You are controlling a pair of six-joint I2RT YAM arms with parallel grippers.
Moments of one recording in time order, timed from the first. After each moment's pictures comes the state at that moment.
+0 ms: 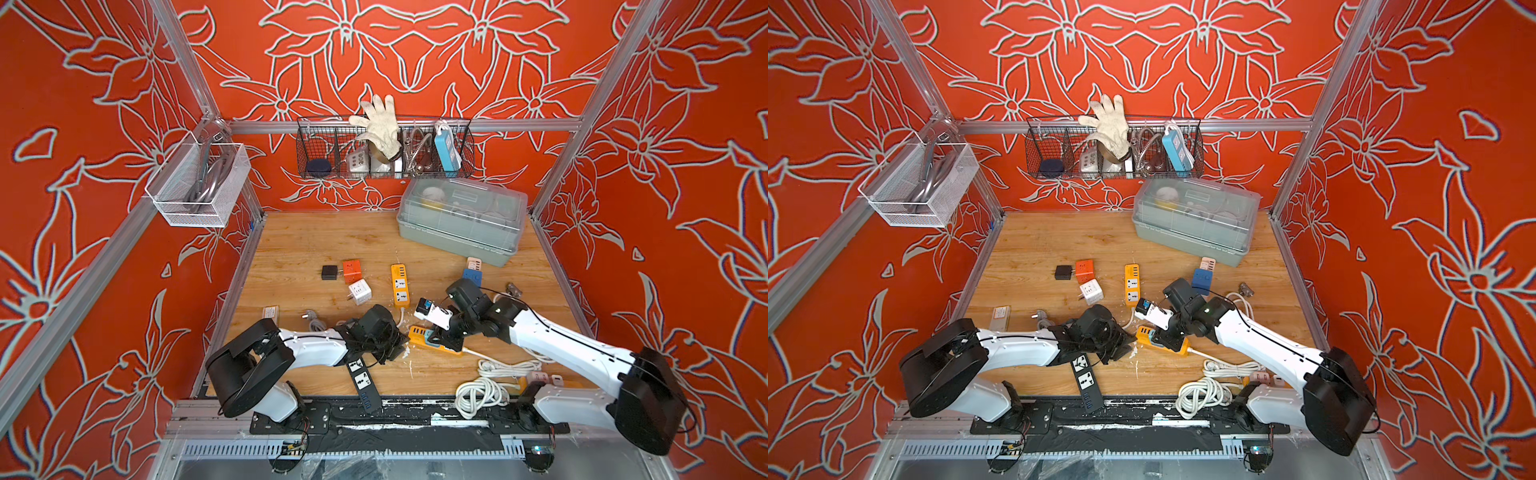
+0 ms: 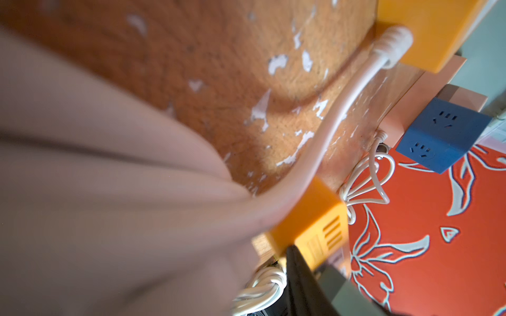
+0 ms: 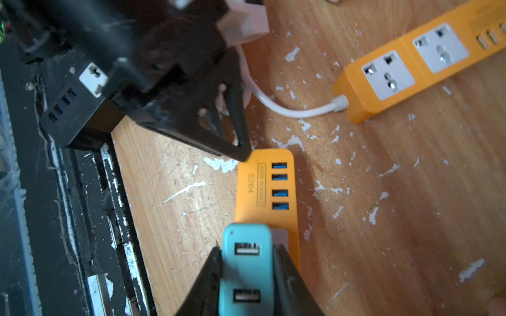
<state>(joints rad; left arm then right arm) -0.82 1.49 0.52 0.16 0.25 -1.77 0.80 1.20 0.79 -0.62 -0.30 -0.36</state>
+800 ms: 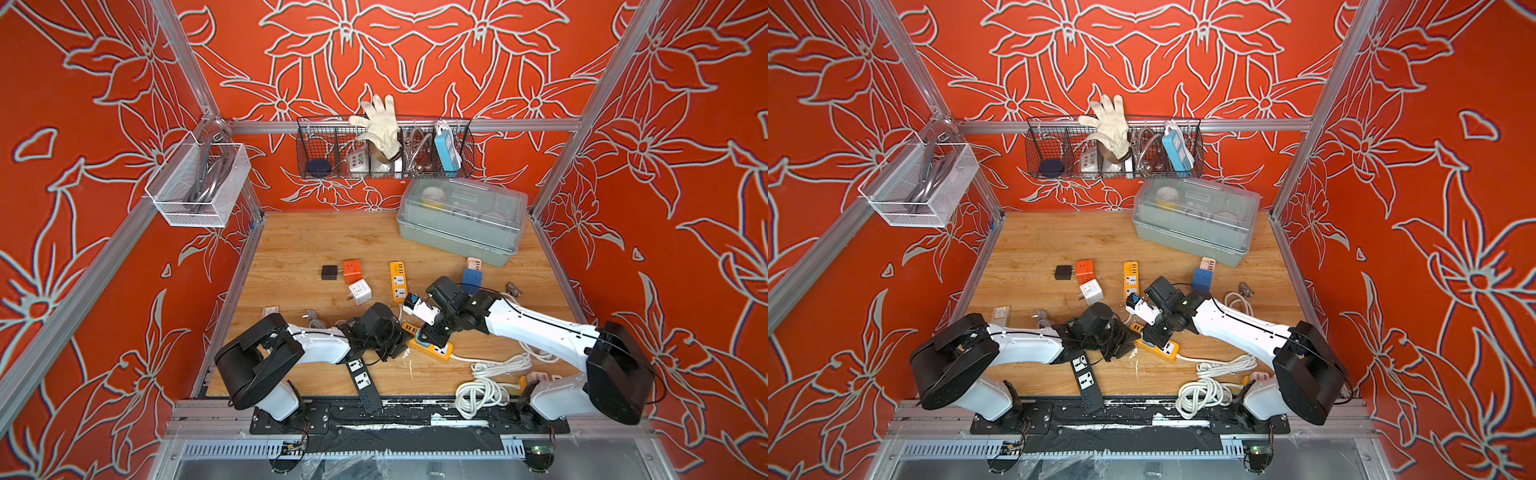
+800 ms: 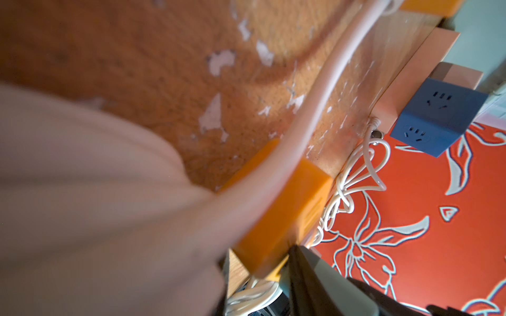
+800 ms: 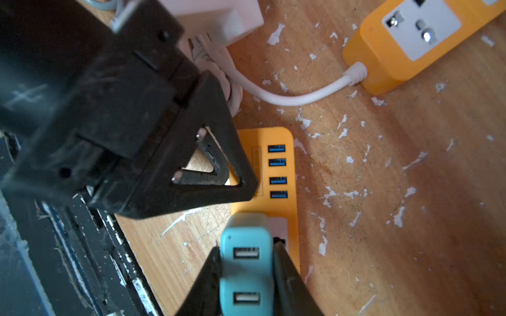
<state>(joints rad) -0.82 1.55 0.52 0.29 0.30 -1.72 0.84 1.42 0.91 -0.64 -0.24 -0.11</state>
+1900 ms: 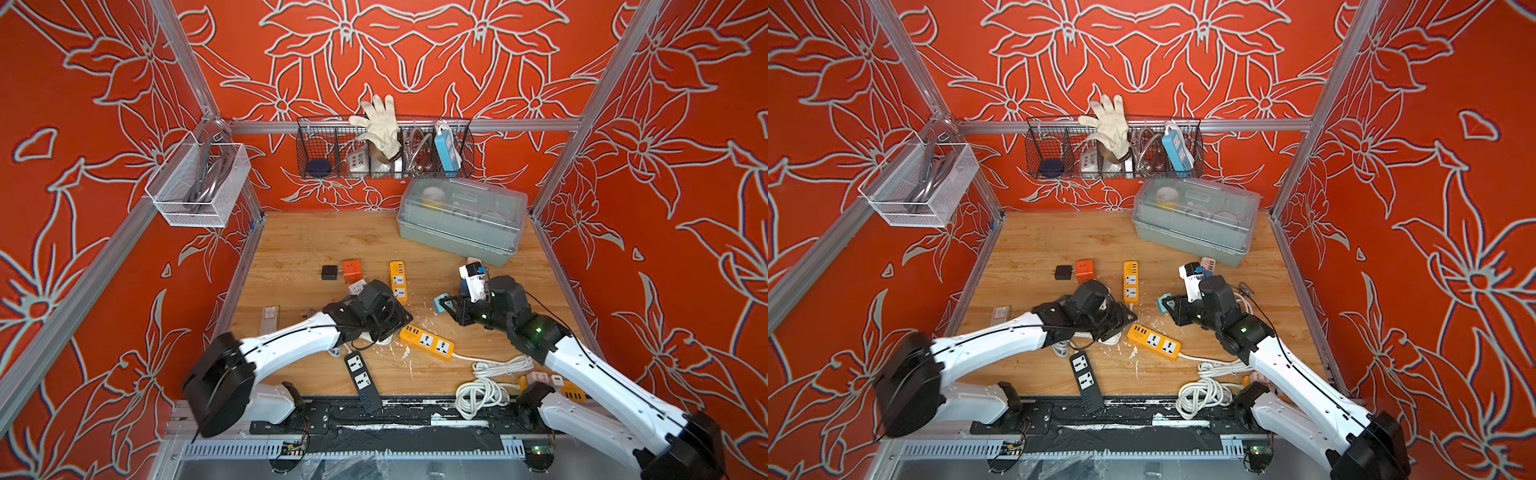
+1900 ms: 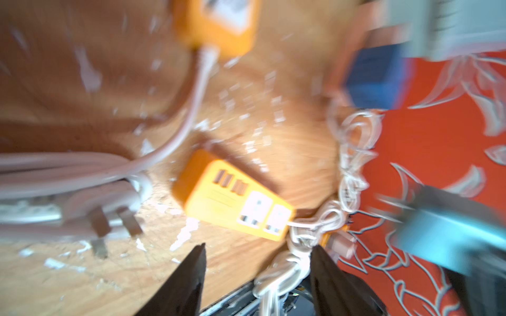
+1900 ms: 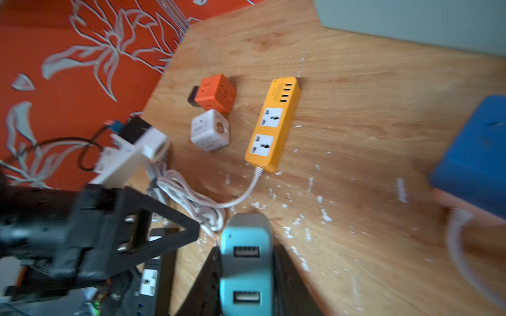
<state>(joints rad) -0.77 1.24 0.82 -0.32 0.17 -1.16 0.60 0.93 0.63 -0.24 -0.28 0.55</state>
